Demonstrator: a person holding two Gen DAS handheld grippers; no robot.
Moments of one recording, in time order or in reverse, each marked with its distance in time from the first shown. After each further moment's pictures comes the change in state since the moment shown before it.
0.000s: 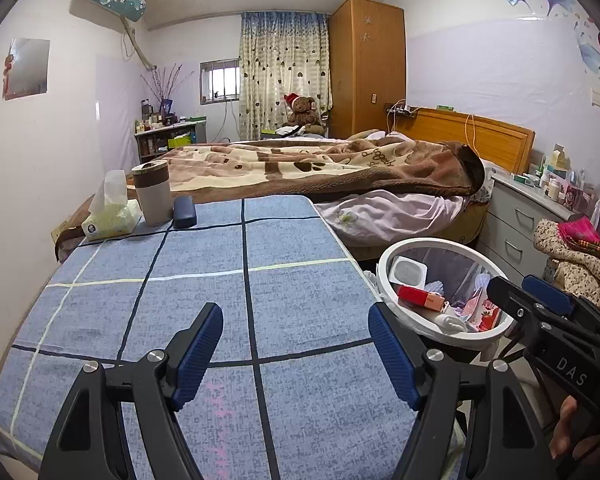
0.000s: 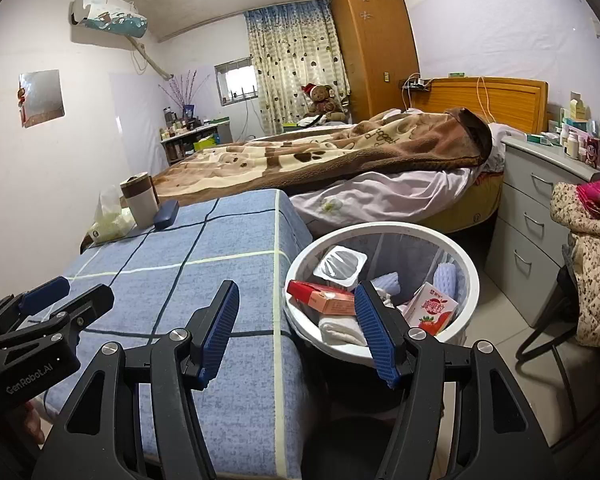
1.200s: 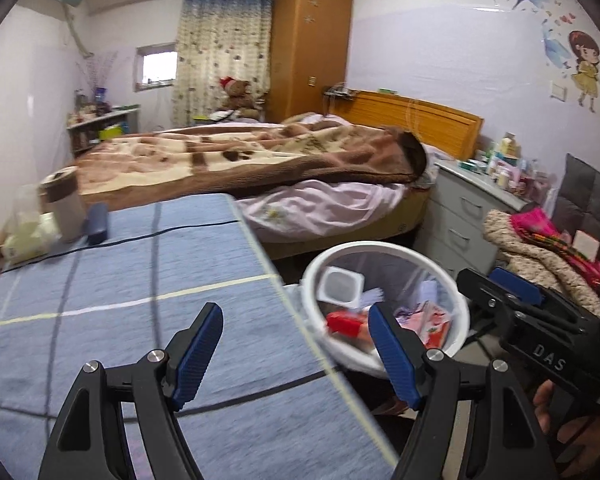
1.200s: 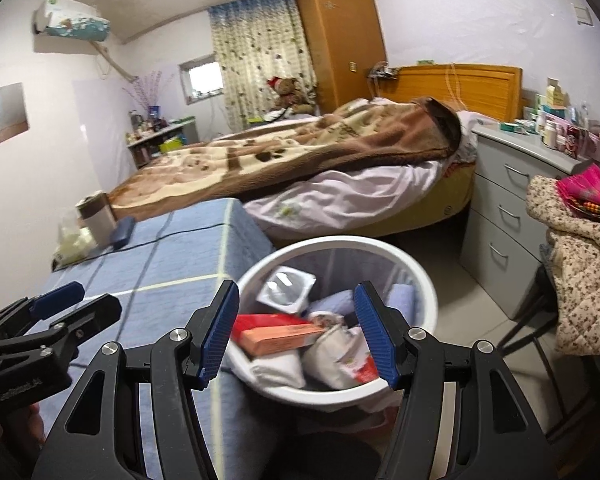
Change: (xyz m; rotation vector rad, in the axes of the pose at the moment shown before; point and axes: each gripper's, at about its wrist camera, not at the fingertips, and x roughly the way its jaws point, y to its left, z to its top) left arm 0.053 -0.044 0.037 0.050 0.066 -0.217; right arm 0.016 -0.035 0.027 0.053 0.034 -0.069
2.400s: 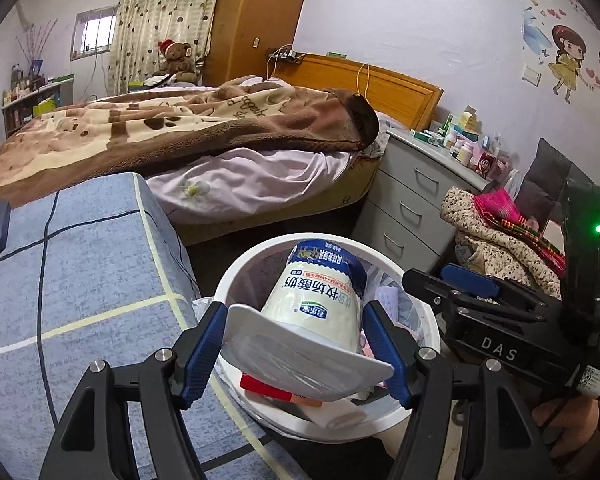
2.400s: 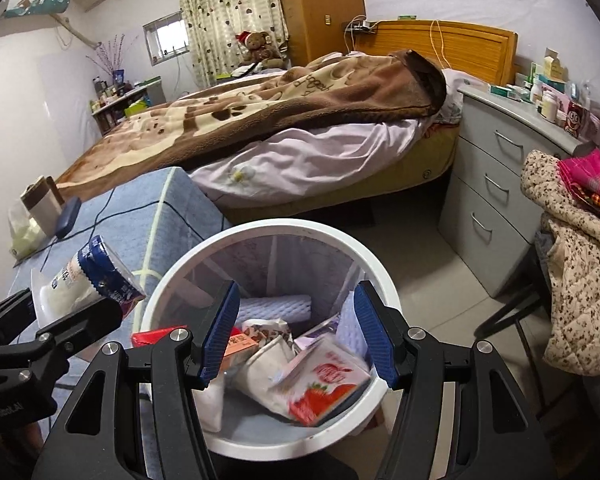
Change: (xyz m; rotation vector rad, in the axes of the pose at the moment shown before) left arm 0.118 -0.043 0.040 0.038 0.150 -0.263; right arm 0.064 -0.050 0.023 0.047 0.182 -0.115
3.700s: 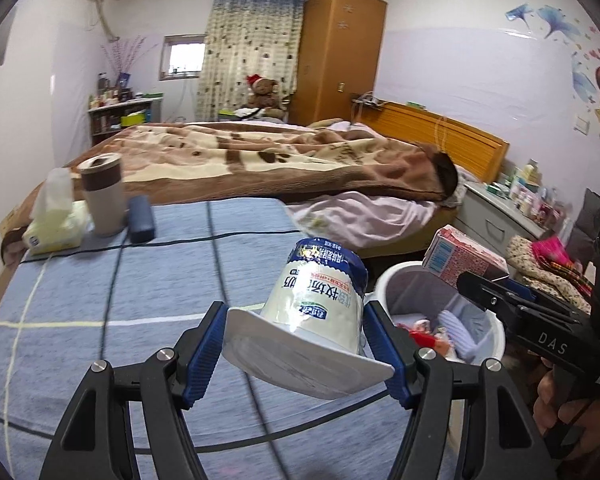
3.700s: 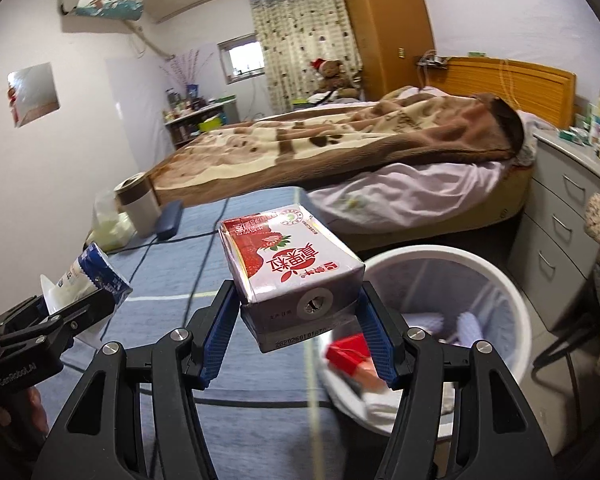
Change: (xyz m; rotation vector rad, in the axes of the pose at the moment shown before) left arm -0.145 0.102 -0.042 -0.108 -0.159 0.246; right arm -0.033 0.102 -0.009 -0.082 -0.109 0.204
